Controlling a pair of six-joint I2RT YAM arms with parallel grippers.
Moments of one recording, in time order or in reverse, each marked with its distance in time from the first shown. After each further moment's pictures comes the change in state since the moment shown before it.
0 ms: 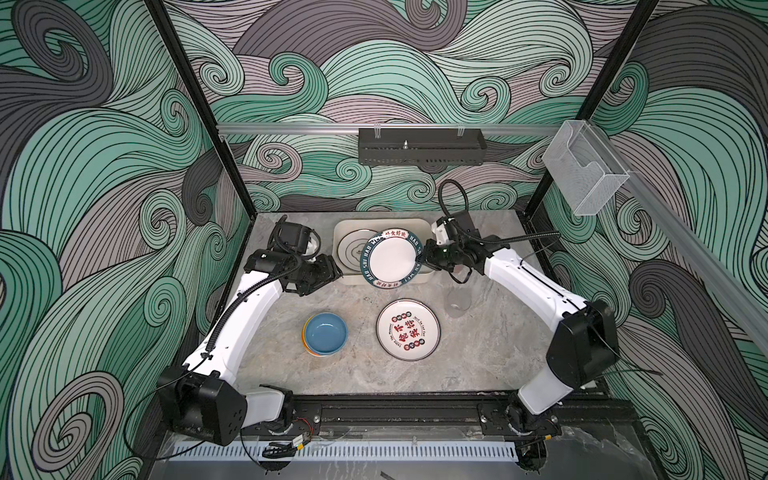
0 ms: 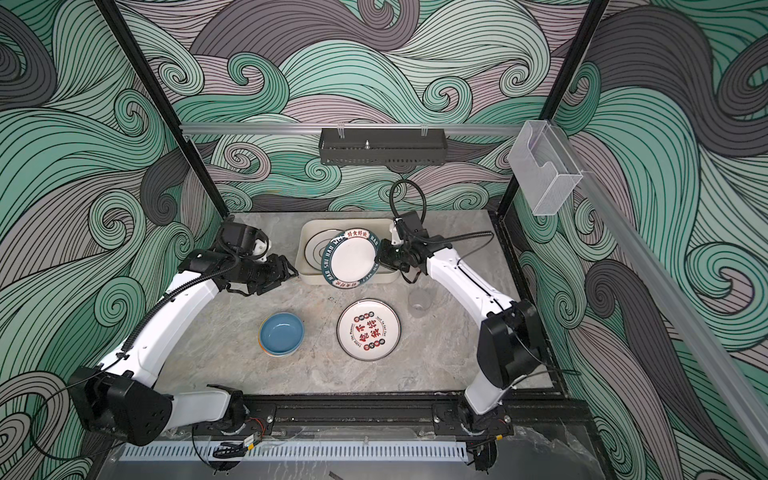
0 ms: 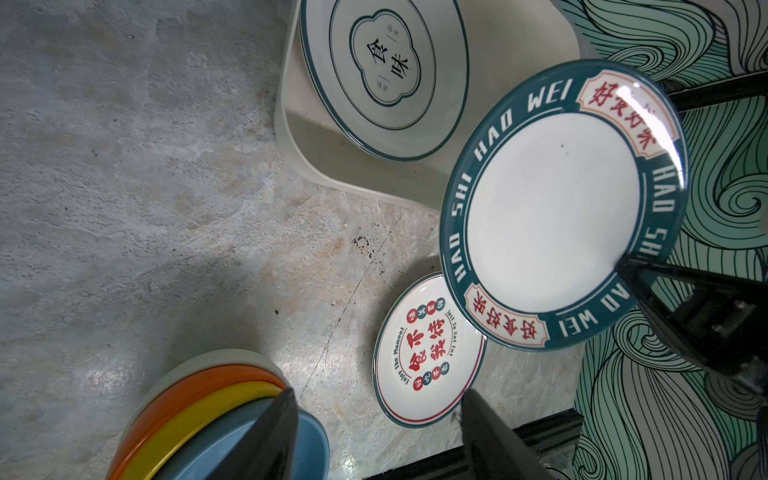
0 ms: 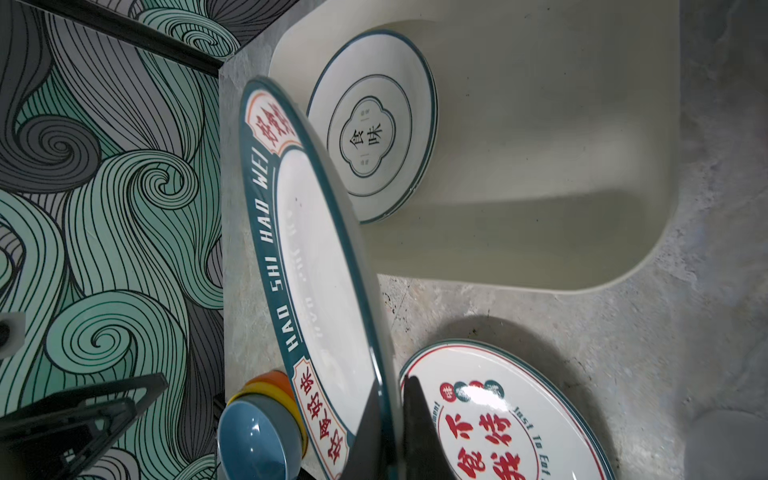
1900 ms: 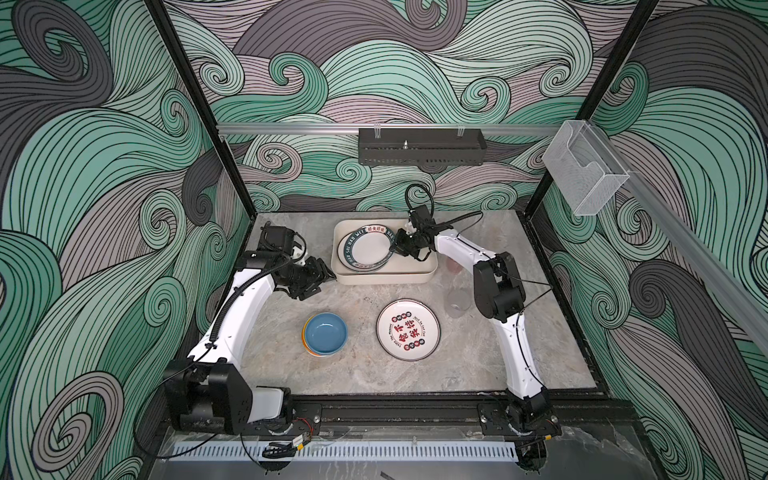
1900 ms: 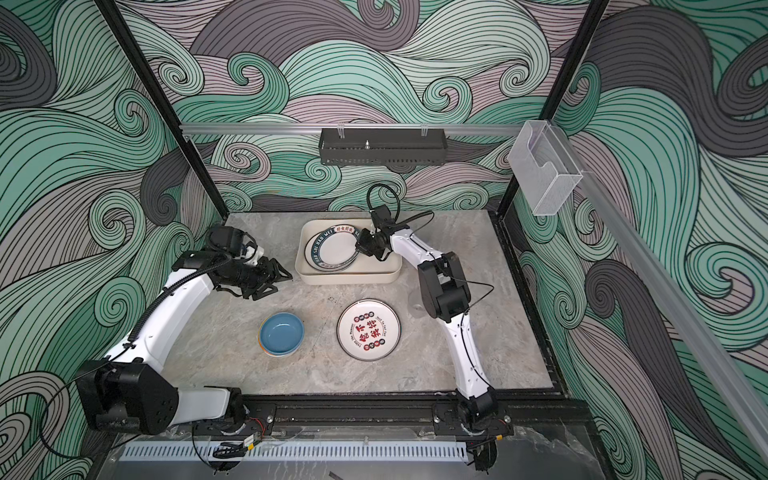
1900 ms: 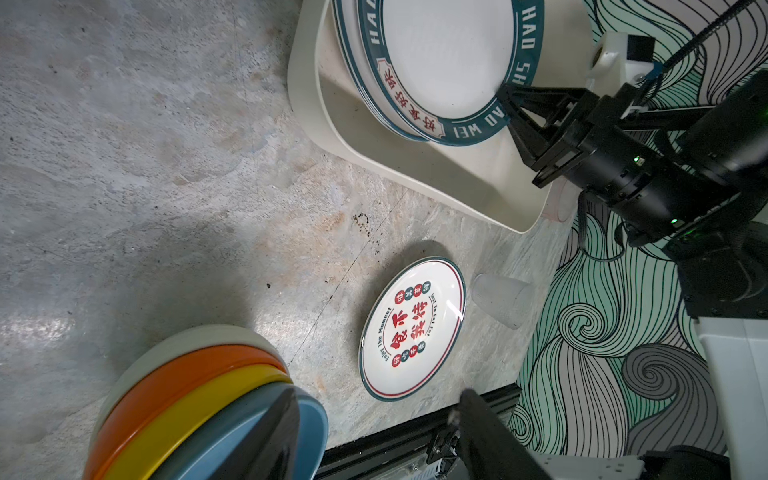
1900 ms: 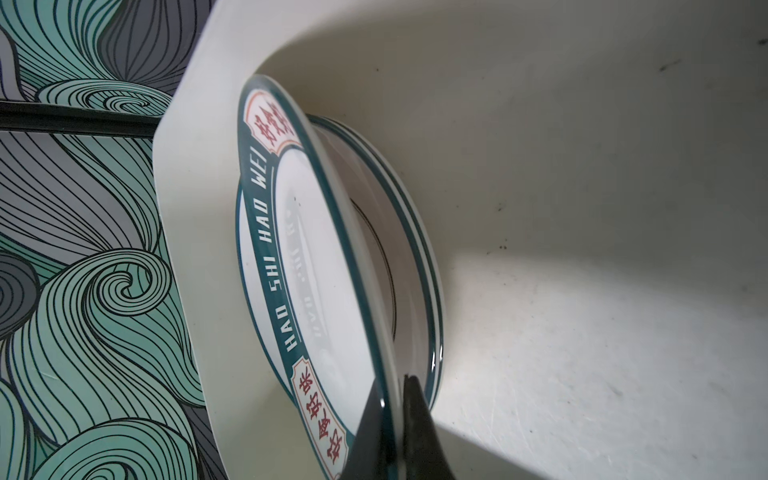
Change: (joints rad) left arm 0.139 0.036 -0.056 -0.022 0.194 0.013; right arm -0.010 0.681 0.546 0.086 -0.071 0.134
